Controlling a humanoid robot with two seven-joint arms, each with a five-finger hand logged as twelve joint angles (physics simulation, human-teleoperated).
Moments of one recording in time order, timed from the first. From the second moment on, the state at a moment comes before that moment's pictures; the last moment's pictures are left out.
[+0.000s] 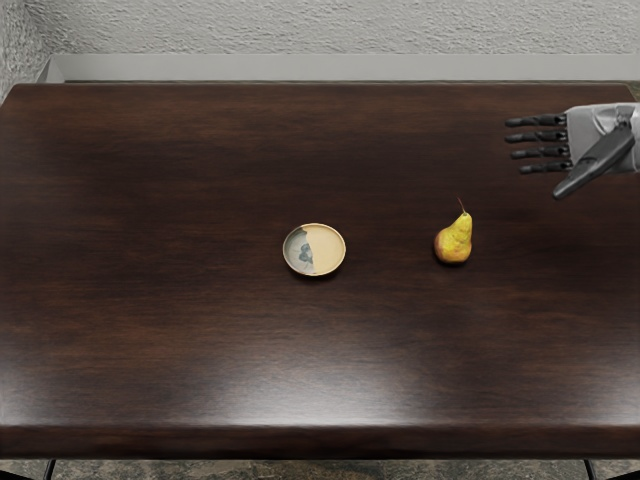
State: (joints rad) left arm -0.02 0.00 -0.13 -0.23 -0.10 -0.08 -0.22; right arm 1.12 -0.91 0.40 1.02 0.11 0.61 -0.61
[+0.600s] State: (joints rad) left arm -0.02 0.00 -0.13 -0.23 -0.10 -0.08 -0.22; right arm 1.15 -0.88 0.39 1.05 -0.06 0.61 -0.61
